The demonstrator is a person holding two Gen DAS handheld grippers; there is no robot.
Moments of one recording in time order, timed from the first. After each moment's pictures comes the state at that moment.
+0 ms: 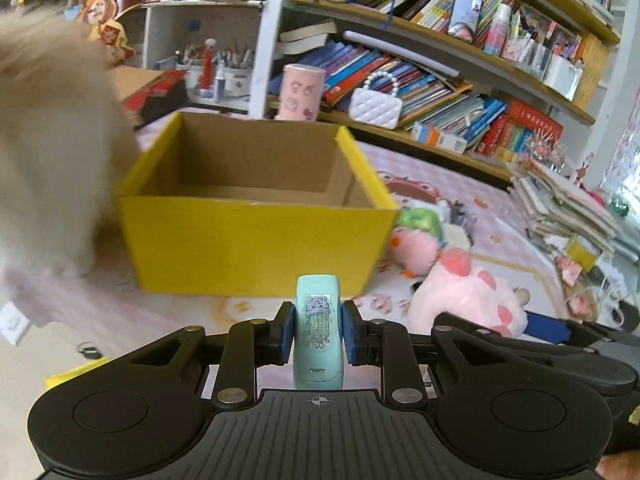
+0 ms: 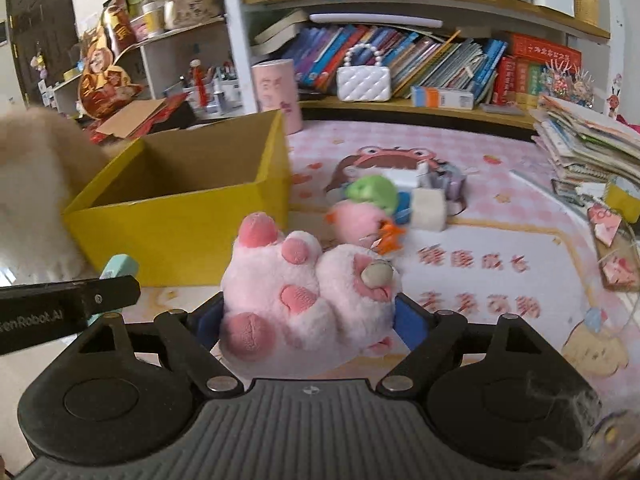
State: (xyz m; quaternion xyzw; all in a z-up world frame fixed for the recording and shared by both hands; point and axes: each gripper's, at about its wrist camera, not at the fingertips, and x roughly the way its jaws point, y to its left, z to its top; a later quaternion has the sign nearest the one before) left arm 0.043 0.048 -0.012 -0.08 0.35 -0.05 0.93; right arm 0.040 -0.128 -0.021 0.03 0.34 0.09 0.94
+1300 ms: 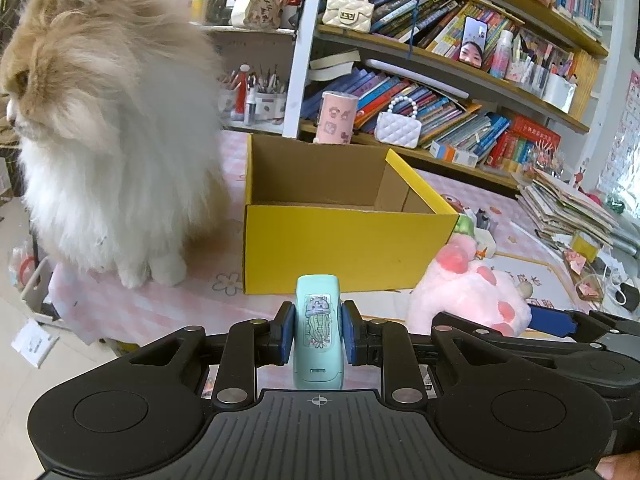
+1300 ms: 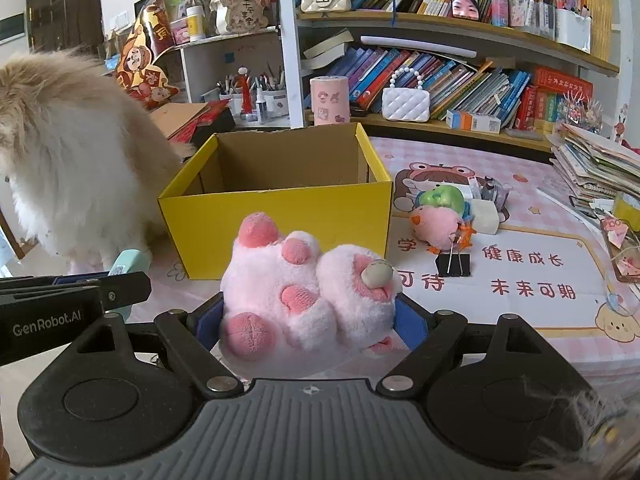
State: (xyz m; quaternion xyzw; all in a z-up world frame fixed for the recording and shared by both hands) left arm -0.005 0.142 -0.002 -0.06 0.32 -0.06 0.94; right arm -0.014 -0.025 -0.007 0.01 0.31 0.08 0.95
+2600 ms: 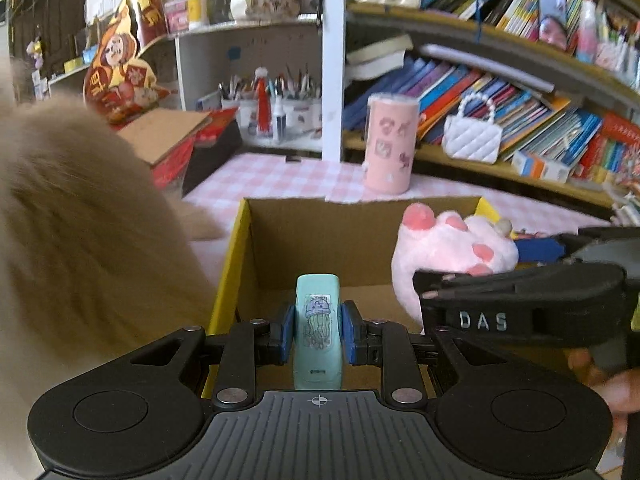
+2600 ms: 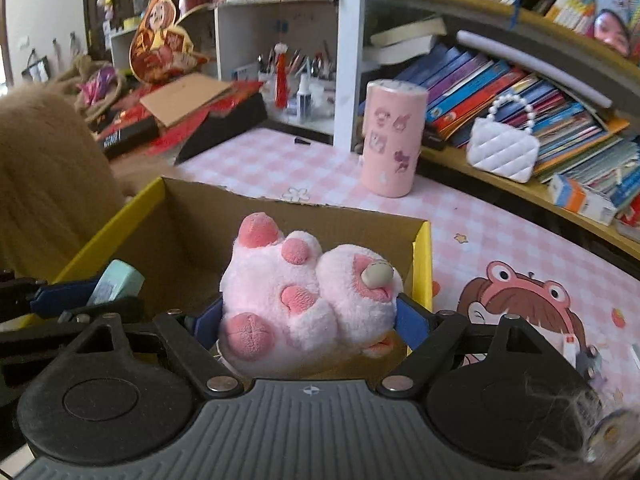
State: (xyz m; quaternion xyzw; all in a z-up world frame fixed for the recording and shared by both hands) left arm 0.207 0.113 -0.013 -0.01 0.34 0.03 0.94; right arm 0.275 -0.015 -0.010 -0.08 0.34 0.20 0.92
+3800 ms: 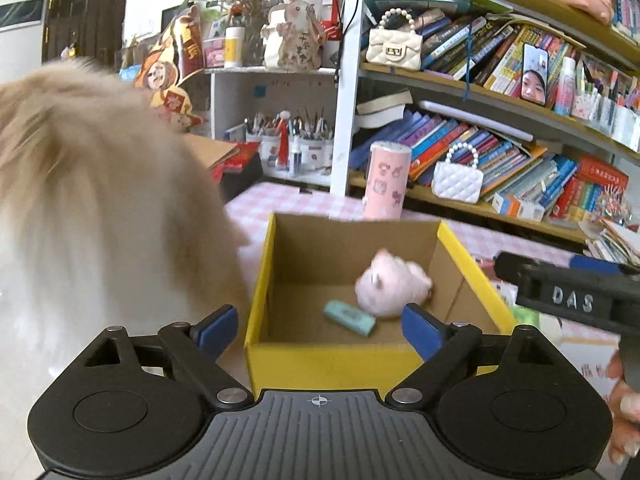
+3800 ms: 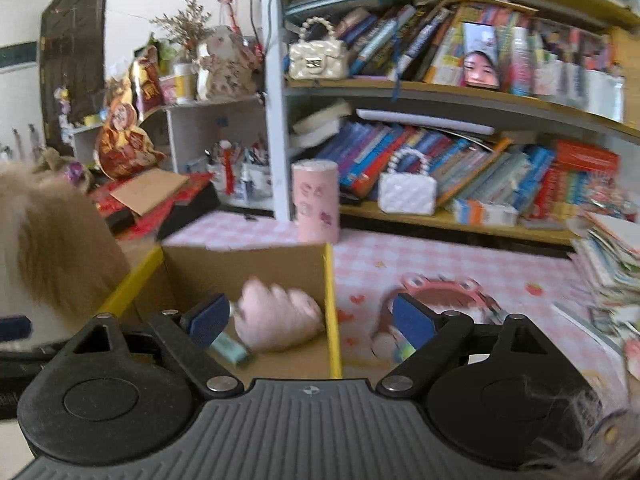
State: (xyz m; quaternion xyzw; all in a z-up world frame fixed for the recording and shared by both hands) left arm 0.090 0.113 0.030 -0.05 0.28 0.05 0.96; right arm 0.124 -0.072 0.034 -0.01 0.22 0.10 0.97
